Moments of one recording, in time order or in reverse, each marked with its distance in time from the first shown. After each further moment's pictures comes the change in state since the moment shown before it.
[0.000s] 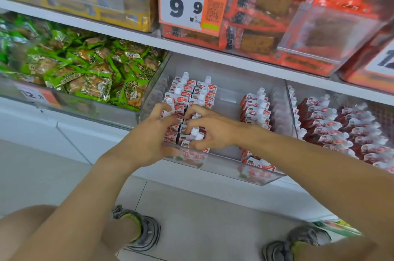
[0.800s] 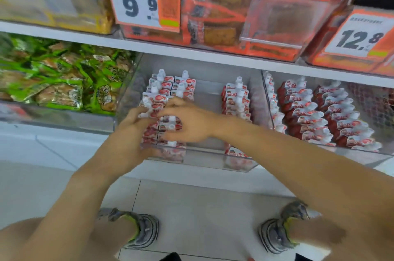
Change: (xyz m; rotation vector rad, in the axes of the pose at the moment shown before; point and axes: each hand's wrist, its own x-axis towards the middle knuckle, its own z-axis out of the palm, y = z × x) left_hand -0.003 0.003 0.005 0.027 0.061 -0.009; right_hand 0.002 -0.020 -0.009 0.036 0.075 0.177
